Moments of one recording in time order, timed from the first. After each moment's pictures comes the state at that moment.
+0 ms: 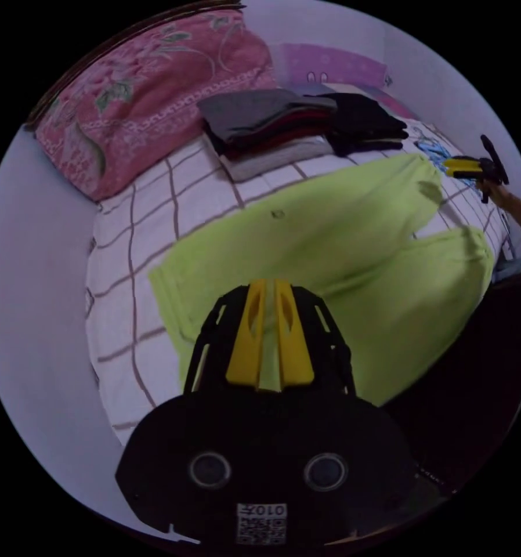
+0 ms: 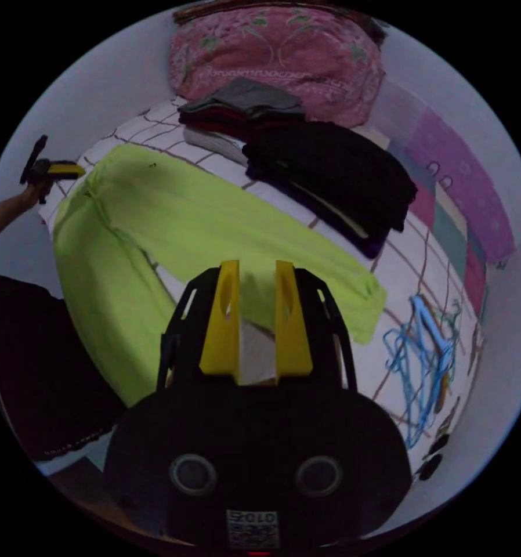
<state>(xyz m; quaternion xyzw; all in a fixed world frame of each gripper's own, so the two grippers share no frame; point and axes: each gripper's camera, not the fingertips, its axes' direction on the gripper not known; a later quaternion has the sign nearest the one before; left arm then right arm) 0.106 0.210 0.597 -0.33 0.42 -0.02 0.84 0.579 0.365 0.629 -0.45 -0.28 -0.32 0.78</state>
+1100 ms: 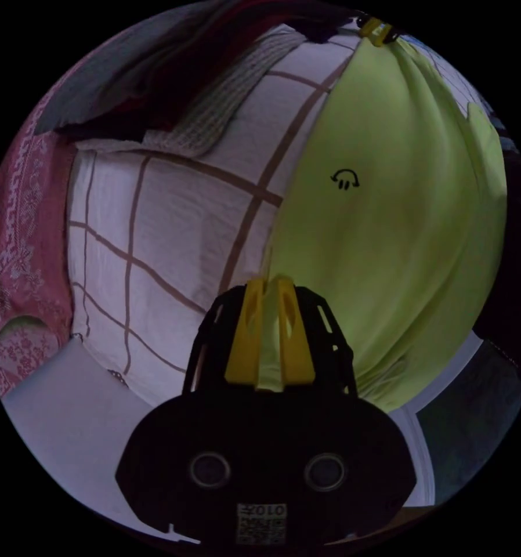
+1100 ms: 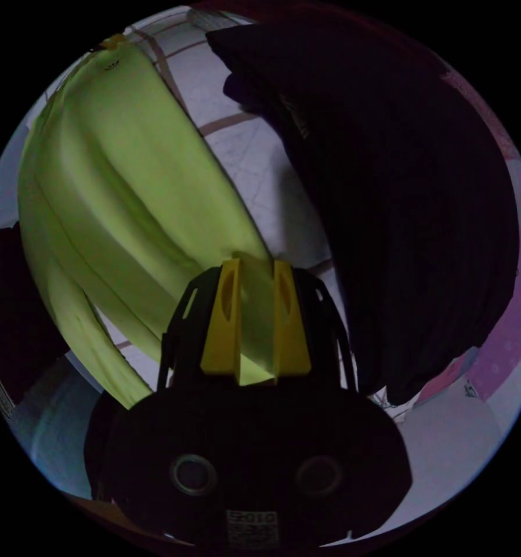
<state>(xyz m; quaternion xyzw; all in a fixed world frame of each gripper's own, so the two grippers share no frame) 0.189 0.196 0.756 -0.35 0.50 0.34 0.71 0.412 0.600 0.858 -0.59 -0.27 -0.53 0.55</state>
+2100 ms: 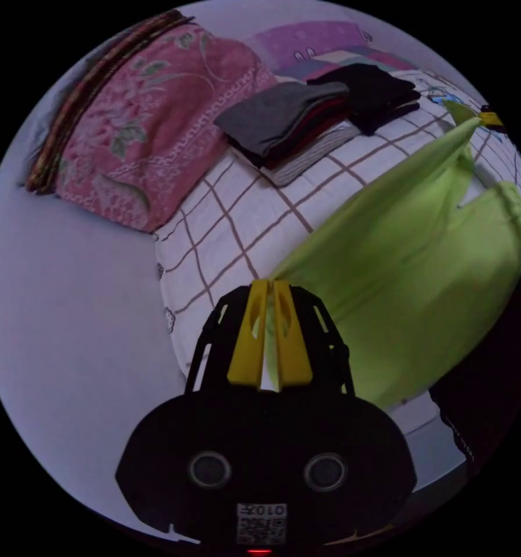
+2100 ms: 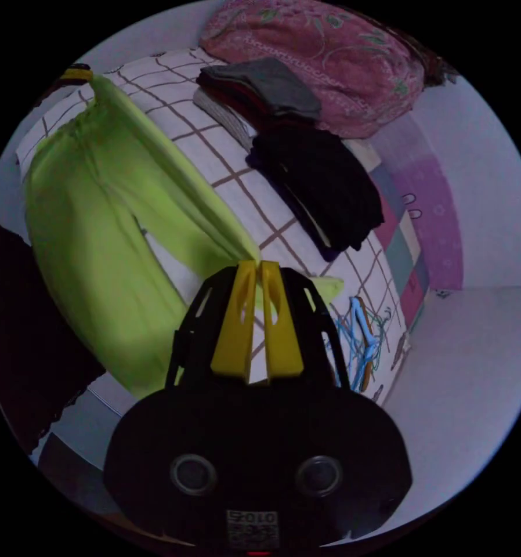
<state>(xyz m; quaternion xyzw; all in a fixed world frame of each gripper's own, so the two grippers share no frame) 0.062 0.261 0.489 -0.33 0.30 0.10 0.89 0.423 0.643 0.662 -0.44 -0.15 -0.44 0.77</state>
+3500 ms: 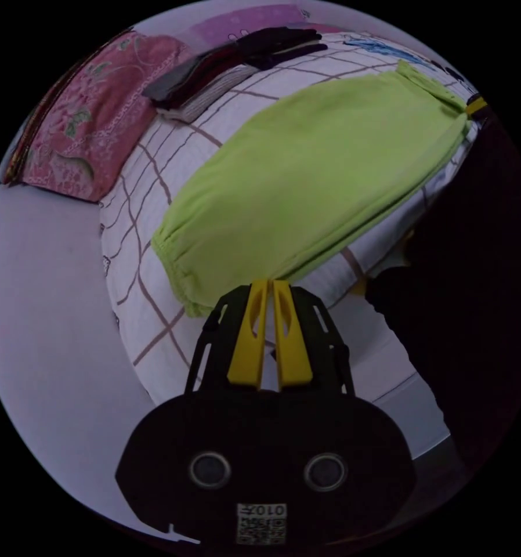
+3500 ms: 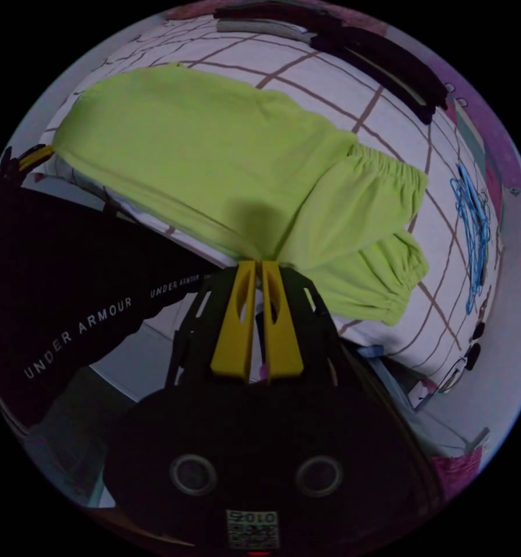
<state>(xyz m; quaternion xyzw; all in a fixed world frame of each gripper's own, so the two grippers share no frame) 0.043 0.501 0.300 -0.35 0.38 0.17 0.84 0.452 0.792 0.602 -0.65 -0.17 -0.29 0.68</state>
